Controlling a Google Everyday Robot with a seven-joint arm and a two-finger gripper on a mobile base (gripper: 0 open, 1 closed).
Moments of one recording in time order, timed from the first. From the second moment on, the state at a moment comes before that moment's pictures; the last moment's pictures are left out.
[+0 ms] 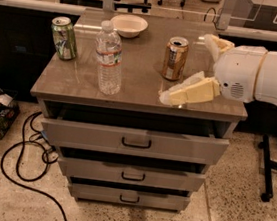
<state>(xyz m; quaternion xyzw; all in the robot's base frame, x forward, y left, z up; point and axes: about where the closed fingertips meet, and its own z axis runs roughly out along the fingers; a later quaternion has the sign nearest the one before) 0.527 -0.090 0.969 -0.47 0.66 0.19 0.55</state>
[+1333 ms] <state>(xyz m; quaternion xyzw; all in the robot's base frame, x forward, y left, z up) 0.545 -0.043 0.957 -0.44 0.65 0.24 0.57</state>
